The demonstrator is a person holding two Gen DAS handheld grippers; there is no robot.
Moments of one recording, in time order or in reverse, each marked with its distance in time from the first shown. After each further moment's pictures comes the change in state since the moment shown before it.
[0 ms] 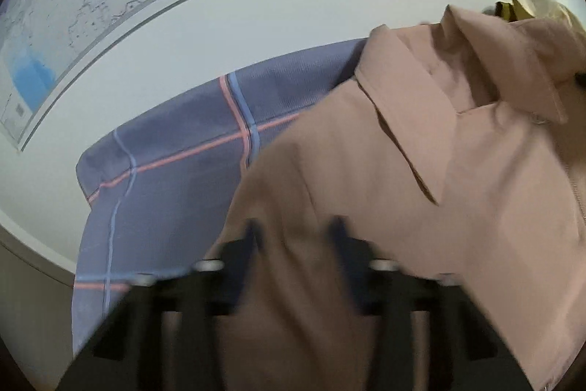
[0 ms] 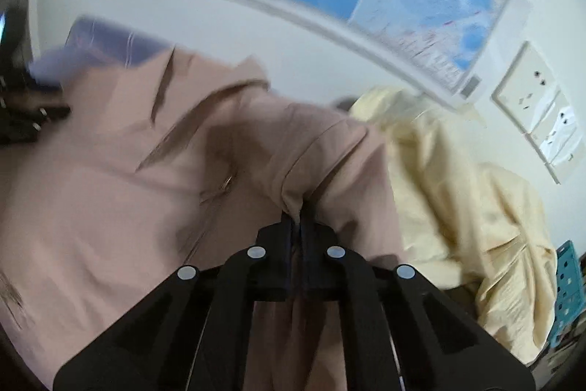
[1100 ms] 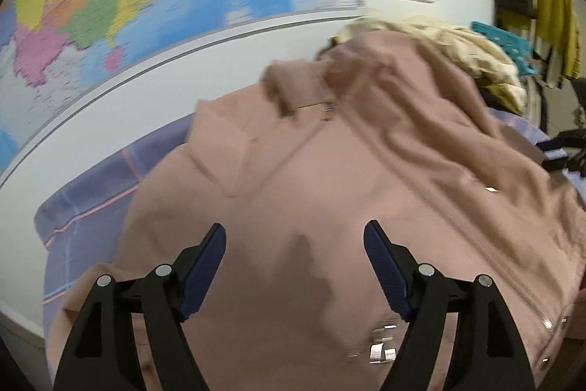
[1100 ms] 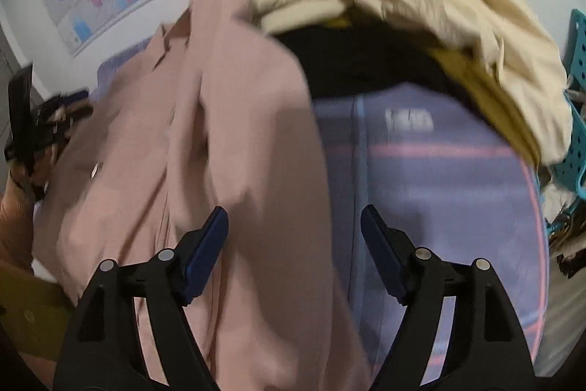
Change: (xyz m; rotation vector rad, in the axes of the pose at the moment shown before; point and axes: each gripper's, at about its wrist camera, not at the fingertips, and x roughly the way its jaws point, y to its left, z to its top) left arm -0.126 -0.093 -0.043 0.175 -0.212 -0.321; right arm -0.116 -0.082 -0.221 0.444 0.181 0.292
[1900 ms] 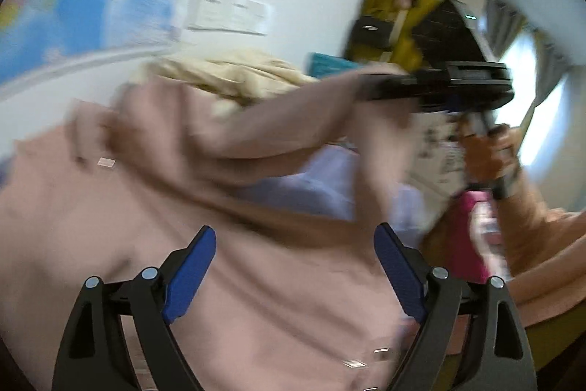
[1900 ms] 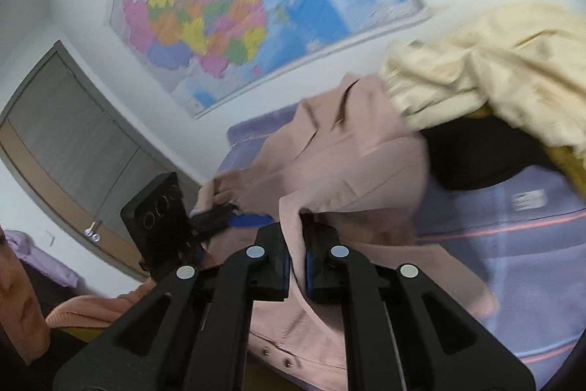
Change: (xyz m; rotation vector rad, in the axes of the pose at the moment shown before) left arm -0.035 -0.099 0.022 0.010 -0.094 -0.705; right arm -0.087 0.069 0.077 0.092 -0.129 0.516
